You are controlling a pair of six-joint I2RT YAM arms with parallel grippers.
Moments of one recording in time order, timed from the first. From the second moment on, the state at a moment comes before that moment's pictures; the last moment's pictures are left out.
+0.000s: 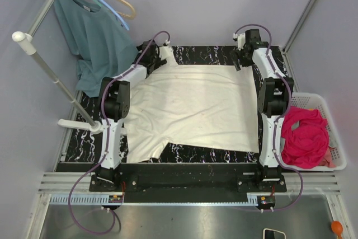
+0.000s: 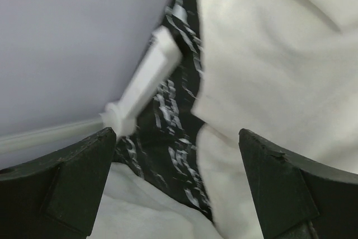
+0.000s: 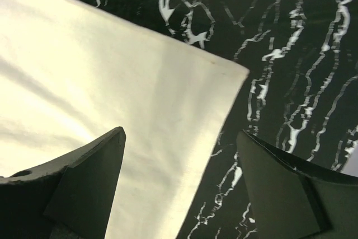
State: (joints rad) left arm -0.26 2.32 1.78 0.04 -0.21 0.94; right arm 0.03 2.37 2.19 -0.75 0.05 -0.36
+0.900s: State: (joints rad) left arm -0.24 2.55 2.10 -0.05 -0.06 0.92; right arm 0.04 2.37 1.97 -0.59 0.04 -0.40
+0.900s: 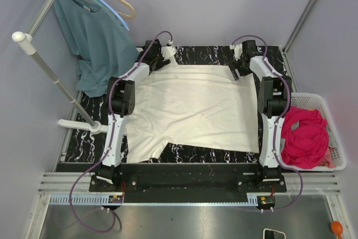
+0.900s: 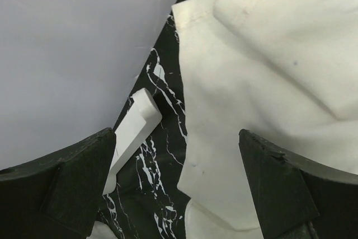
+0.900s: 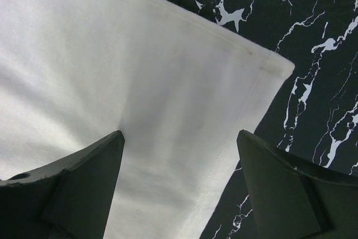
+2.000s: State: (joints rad) left arm -0.25 2.84 2.38 0.21 -0.07 1.35; right arm 0.05 2.57 2.24 -0.44 0.25 -0.54
